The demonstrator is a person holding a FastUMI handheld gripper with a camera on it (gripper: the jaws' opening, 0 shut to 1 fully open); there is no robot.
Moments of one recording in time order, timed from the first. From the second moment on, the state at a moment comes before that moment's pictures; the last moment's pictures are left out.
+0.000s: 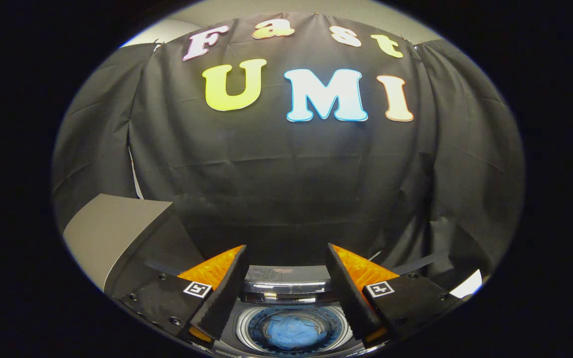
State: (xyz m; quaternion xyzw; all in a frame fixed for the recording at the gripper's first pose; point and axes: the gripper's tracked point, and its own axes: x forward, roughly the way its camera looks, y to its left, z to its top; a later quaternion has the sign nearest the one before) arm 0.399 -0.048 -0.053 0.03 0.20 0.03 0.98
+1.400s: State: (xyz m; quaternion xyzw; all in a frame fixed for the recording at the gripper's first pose) arm 0.189 -0.054 -0.203 0.03 0.24 0.05 0.97
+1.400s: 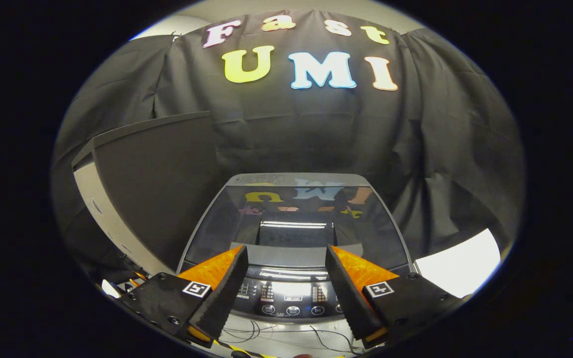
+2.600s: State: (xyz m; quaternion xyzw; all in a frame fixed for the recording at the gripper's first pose) arm -0.079 -0.129 -0.036 0.03 0.06 -0.06 1.00
